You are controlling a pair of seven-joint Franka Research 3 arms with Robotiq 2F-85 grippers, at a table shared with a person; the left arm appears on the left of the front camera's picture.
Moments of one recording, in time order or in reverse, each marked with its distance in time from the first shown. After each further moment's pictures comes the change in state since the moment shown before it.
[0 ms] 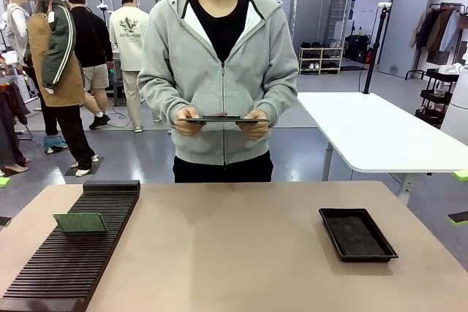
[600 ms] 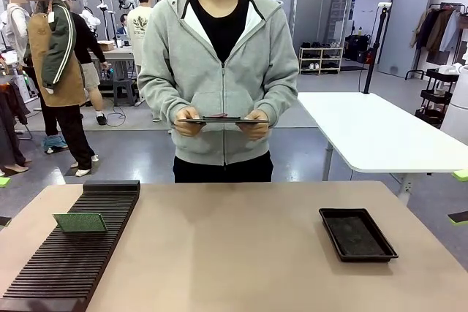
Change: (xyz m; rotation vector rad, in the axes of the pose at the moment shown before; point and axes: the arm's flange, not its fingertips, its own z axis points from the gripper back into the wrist) left arm 0.000 0.000 0.000 0.000 0.000 0.000; right arm 0.000 0.000 0.000 0.000 0.000 0.000
